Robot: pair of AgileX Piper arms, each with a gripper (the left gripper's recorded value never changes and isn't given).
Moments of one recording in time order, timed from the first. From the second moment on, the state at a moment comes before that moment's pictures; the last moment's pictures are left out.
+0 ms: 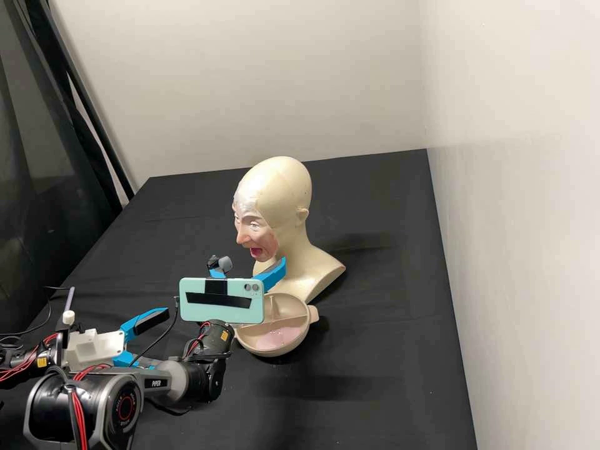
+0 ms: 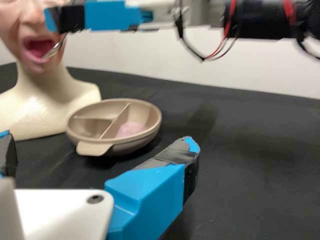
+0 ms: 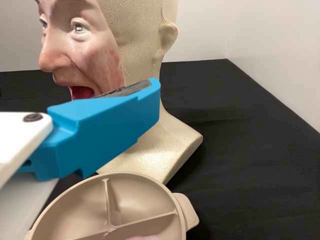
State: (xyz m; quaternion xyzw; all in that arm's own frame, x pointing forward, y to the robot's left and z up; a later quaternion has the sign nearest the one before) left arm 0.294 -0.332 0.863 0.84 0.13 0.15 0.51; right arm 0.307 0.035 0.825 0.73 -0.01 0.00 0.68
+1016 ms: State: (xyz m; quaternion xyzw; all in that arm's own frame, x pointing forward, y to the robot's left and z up) left arm 0.292 -0.324 0.863 0.83 0.14 0.15 0.51; right arm 0.292 0.014 0.821 0.74 -0.03 -0.03 0.67
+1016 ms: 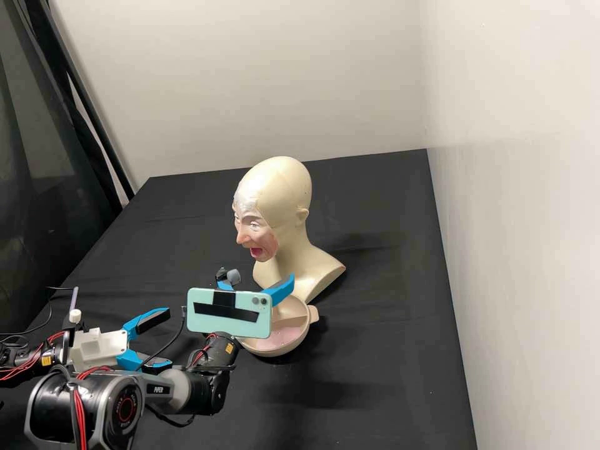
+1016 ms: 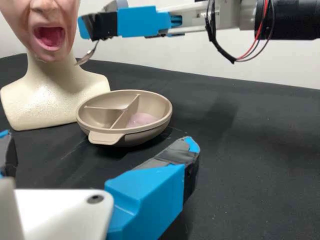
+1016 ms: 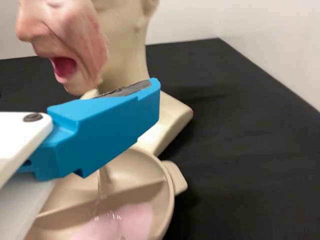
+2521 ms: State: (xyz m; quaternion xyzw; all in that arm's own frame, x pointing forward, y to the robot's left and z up) left arm 0.292 -0.330 0.859 0.83 0.14 0.14 0.52; right arm 0.270 -0.011 0.812 0.74 -0.03 -0.06 0.67
